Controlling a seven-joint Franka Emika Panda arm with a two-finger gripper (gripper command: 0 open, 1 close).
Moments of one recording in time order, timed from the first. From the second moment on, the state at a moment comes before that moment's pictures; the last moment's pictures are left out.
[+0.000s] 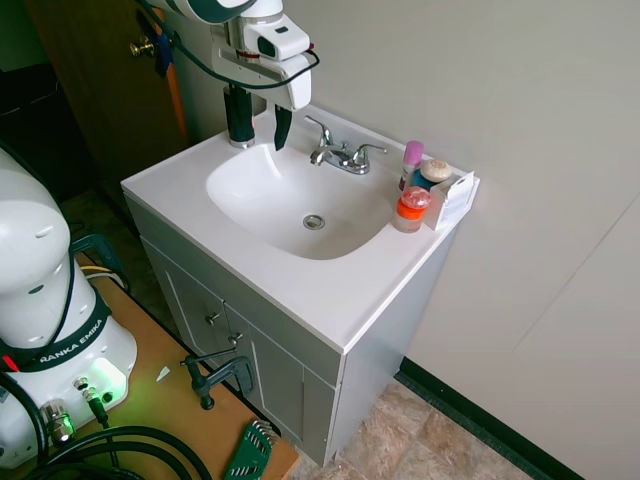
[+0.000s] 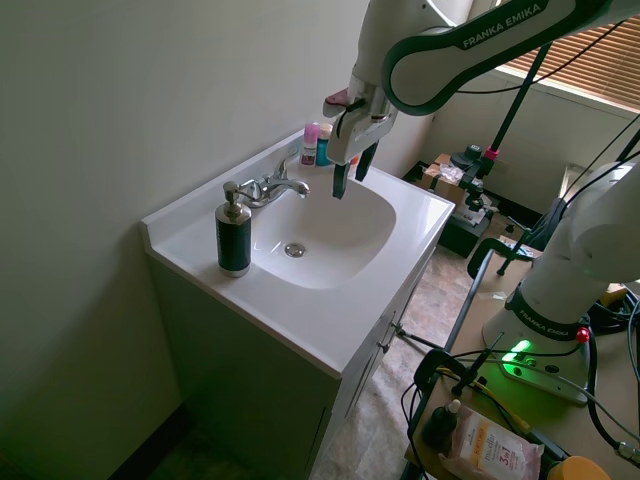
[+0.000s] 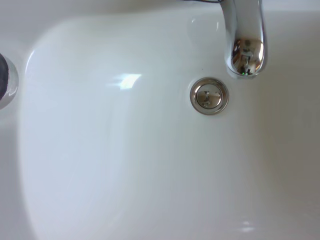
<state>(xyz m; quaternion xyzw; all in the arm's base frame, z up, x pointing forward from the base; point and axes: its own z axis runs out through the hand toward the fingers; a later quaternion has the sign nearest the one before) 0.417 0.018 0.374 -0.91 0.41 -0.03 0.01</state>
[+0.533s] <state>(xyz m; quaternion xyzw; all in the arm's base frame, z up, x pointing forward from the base) 0.477 0.041 0.386 -0.90 0.40 -0.14 -0.05</state>
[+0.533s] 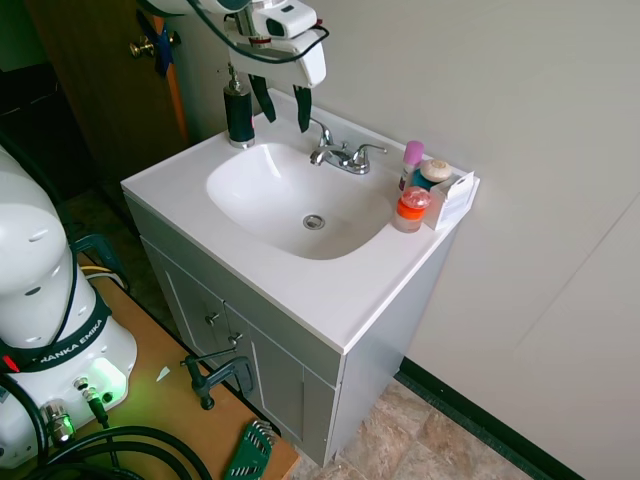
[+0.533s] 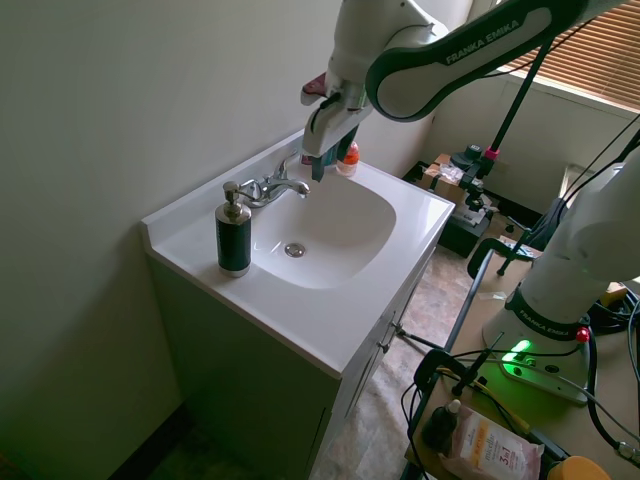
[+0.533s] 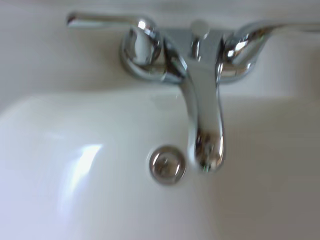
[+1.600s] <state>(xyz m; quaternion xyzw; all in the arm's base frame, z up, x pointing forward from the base) 0.604 0.118 0.318 -0.88 0.37 -0.28 -0.10</state>
